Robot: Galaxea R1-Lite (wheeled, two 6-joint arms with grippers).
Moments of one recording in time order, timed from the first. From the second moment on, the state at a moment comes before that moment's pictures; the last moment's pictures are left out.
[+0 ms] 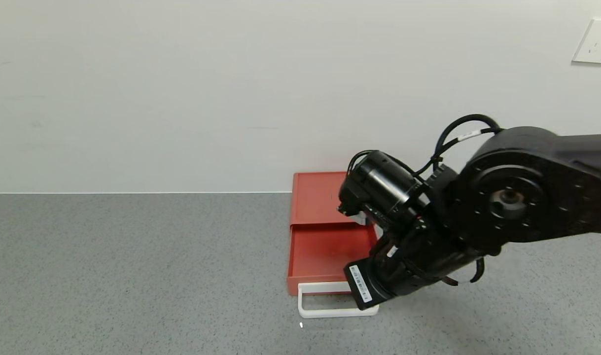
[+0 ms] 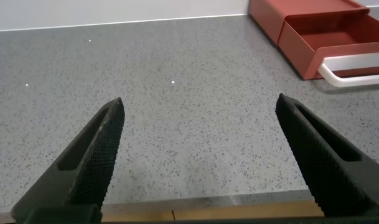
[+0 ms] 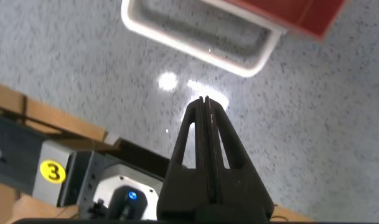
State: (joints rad) left arm 0.00 0.00 0.00 0.00 -0.02 0.01; right arm 0.83 1.98 -1.68 0.83 -0.06 0.45
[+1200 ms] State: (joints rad) left arm 0.00 0.00 0.00 0.00 -0.02 0.01; right arm 0.71 1.54 -1.31 0.62 0.08 0.29
